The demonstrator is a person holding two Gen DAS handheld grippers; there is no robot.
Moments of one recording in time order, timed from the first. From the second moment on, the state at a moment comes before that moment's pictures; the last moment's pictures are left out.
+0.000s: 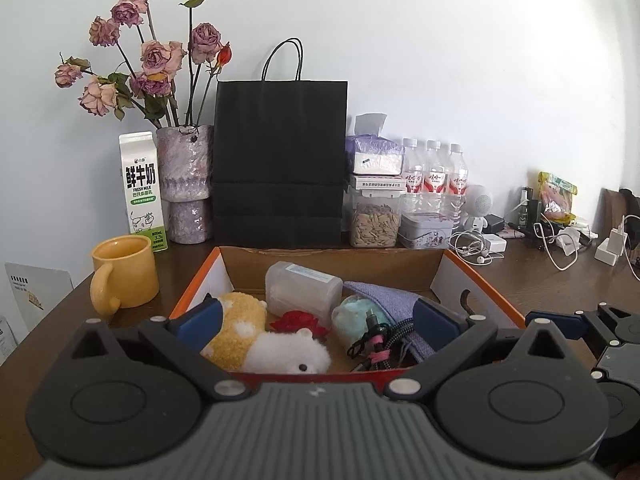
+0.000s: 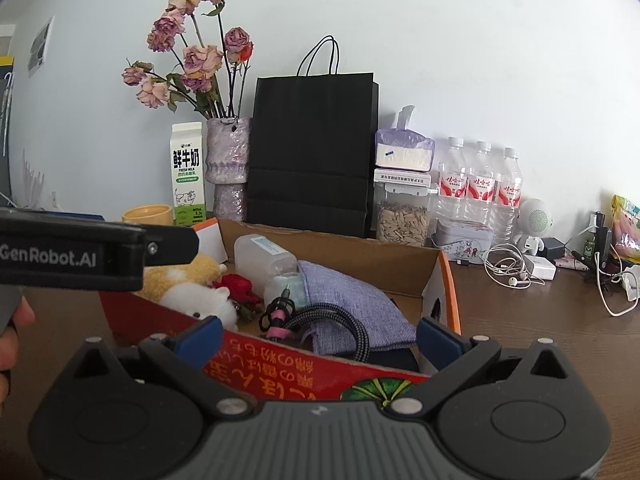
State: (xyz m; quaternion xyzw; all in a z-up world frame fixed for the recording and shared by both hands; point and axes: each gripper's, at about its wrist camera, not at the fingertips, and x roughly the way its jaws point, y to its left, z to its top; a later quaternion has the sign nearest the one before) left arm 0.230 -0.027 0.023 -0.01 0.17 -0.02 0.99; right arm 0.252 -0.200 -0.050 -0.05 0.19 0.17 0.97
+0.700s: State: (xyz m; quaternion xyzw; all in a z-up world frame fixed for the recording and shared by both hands) left arm 0.179 -0.012 -0.010 0.01 0.24 -0.01 0.97; right arm 0.202 -0.213 -0.077 -0.07 0.23 0.19 0.95
